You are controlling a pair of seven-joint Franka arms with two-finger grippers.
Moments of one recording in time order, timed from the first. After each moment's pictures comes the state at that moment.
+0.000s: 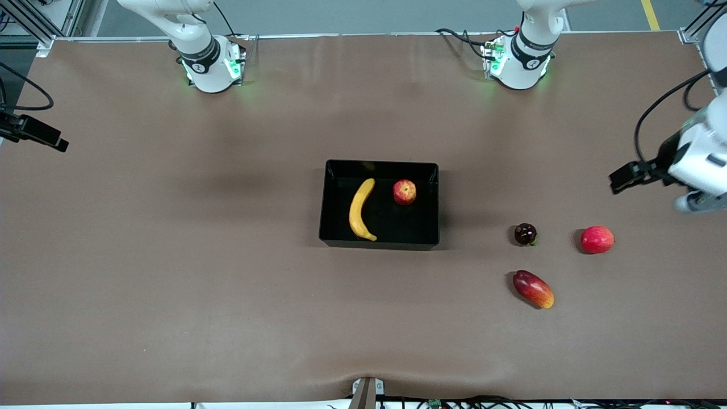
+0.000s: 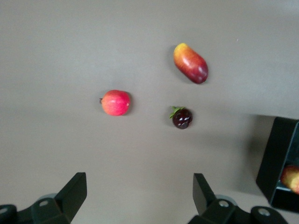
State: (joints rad) left arm 0.23 0.09 -0.29 -1.55 0.10 1.62 -0.18; right arm -0.06 -0.01 -0.05 -1.57 -0.01 1.47 0.11
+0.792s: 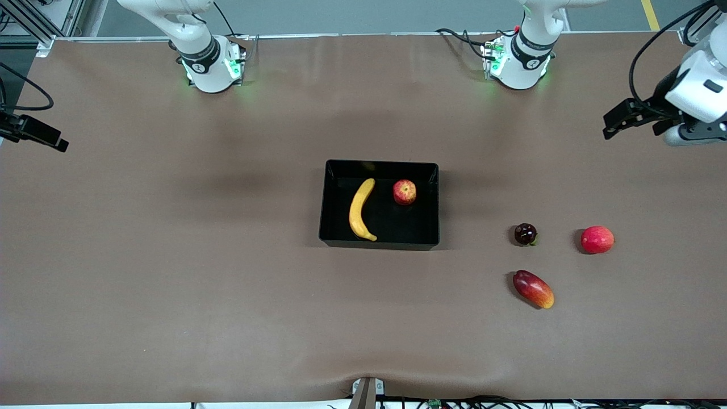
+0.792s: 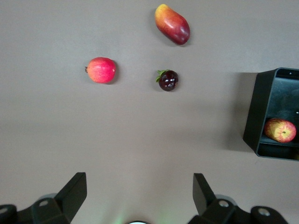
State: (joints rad) left arm 0.00 -0.14 -0.08 -1.76 0.01 1.59 -0.13; right arm -0.06 -0.01 -0.05 -1.57 -0.01 1.47 0.11
